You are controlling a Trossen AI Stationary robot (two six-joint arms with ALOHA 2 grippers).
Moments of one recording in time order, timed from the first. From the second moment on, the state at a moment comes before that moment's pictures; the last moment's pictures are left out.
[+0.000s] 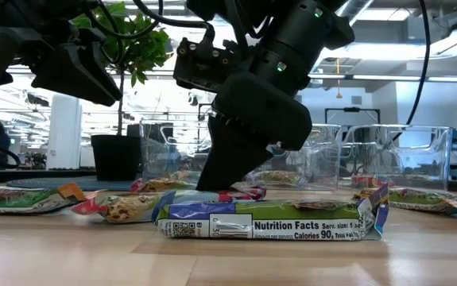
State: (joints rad) left arm -0.57 1.21 0.60 -0.30 -0.79 -0.17; right arm 0.31 2.16 1.44 -0.33 0.16 0.08
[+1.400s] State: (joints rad) left arm -0.57 1.21 0.60 -0.30 -0.79 -0.17; right arm 0.39 2.16 1.63 -0.70 0.36 0.02
